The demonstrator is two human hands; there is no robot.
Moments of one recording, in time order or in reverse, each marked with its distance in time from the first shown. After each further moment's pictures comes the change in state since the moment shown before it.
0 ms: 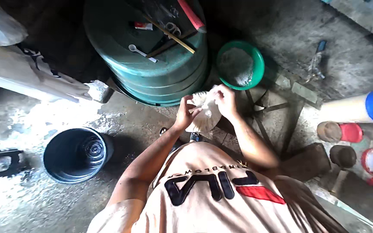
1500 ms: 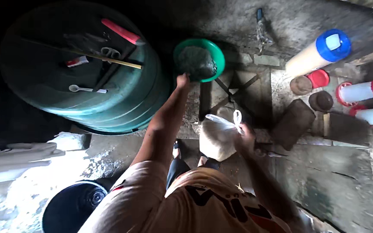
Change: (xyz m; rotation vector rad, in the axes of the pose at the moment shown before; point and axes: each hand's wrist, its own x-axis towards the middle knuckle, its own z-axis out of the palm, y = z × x) left_hand 0.191 0.022 0.145 -0.483 -0.006 -0.681; right_hand -0.210 -0.052 -0.048 -0.640 0.608 0.515
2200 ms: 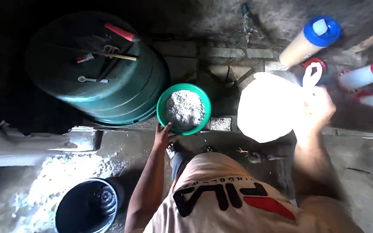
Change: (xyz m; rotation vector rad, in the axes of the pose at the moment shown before) left_hand -0.216 -0.130 -0.183 0.029 0.103 -0.047; right_hand 0.042 0.001 -0.187 -0.085 0.355 -0.406
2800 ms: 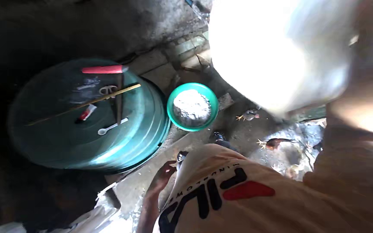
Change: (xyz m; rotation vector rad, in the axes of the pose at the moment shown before) left_hand 0.053 0.106 -0.245 1.099 -0.956 0.026; right_hand 0.061 -0.192 -0.066 -0.371 -0.228 -0.070
